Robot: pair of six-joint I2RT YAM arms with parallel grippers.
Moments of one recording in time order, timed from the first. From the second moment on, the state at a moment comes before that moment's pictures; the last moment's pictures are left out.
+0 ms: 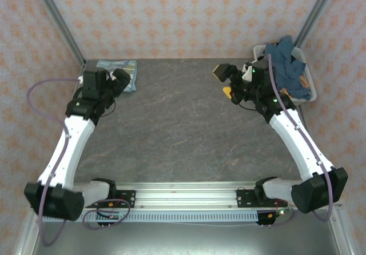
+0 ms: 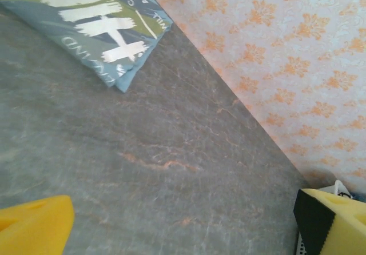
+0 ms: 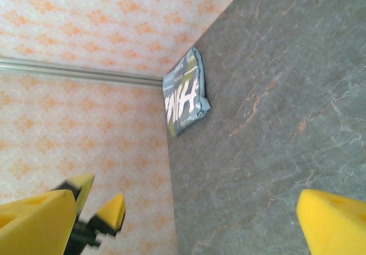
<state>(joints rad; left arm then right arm) -0.07 1.14 1.20 -0.68 -0.08 -0.94 0.29 1.23 1.26 -0.49 -0.42 1.06</state>
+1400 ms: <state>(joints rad) 0.02 1.40 0.42 0.51 -0.35 -0.21 0.02 1.41 0.41 0.50 0.37 0.27</state>
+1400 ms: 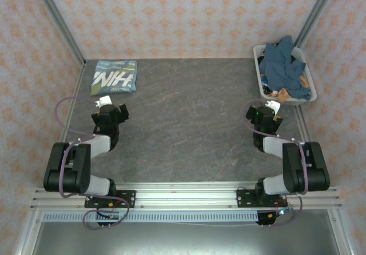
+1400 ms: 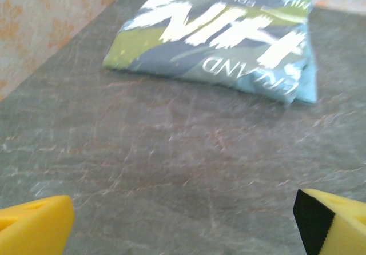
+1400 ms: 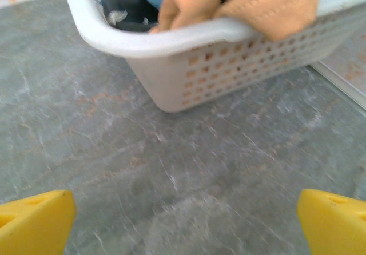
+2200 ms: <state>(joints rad) -0.03 1.49 0.39 0.71 -0.35 -0.14 0.04 1.52 0.38 0.72 0.35 0.22</state>
